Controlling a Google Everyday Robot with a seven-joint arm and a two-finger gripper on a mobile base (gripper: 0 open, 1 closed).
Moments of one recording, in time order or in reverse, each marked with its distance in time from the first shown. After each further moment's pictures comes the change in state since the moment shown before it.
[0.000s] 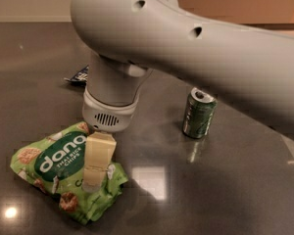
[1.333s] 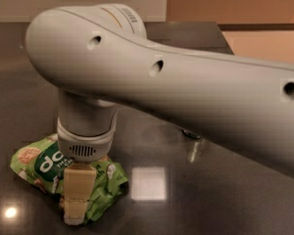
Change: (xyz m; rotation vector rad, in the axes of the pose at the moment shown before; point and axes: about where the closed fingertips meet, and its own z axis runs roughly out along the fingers) arm -0.020 0.043 0.028 -0.028 0.041 -0.061
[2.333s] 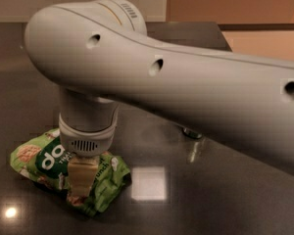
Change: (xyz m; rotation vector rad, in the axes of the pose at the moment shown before) arm 0.005 -0.014 -0.004 0.045 0.012 0.001
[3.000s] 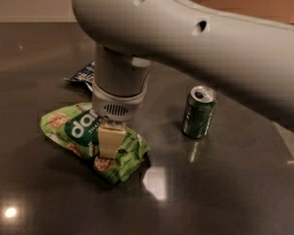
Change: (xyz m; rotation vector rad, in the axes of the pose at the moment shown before) arm 0.036 -0.050 -0.036 0.069 0.010 0.042
